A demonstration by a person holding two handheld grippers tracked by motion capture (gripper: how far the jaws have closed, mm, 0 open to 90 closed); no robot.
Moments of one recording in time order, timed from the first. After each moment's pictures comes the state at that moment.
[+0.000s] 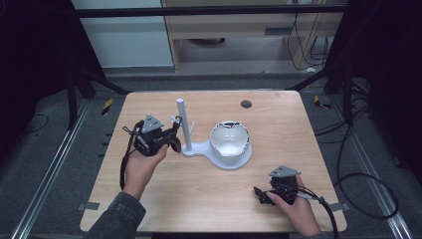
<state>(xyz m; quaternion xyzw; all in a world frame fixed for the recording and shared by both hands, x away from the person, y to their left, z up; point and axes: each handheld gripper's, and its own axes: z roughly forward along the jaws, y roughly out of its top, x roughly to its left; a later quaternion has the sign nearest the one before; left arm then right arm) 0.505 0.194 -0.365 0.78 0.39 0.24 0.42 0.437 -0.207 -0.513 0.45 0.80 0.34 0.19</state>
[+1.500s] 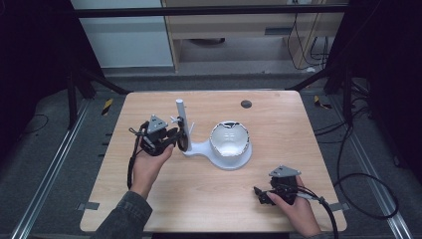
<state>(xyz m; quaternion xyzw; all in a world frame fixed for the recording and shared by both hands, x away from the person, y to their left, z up) 0.513 0.184 -0.379 0.77 0.40 0.24 0.44 0.437 -0.207 -0.513 0.45 0.80 0.34 0.19</state>
